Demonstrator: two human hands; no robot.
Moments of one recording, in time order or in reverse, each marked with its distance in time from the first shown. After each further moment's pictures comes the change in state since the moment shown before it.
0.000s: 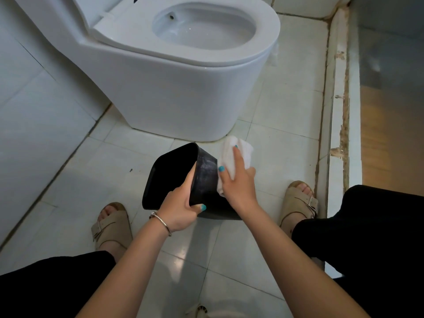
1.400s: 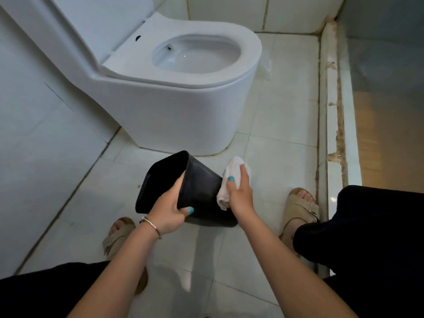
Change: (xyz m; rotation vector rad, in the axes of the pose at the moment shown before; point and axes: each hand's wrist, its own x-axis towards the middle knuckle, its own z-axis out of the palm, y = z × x) left_hand -0.005 -0.001 -0.024 0.065 0.101 -0.003; right_hand 0.010 0.028 0.007 0.386 0.075 0.202
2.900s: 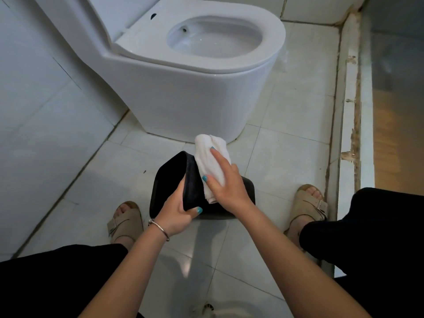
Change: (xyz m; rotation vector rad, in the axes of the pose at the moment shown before) left_hand -0.019 -0.024 0.023 -0.371 -0.039 -0.036; right_hand -0.026 -0.021 0.020 -0.327 -0.295 -0.473
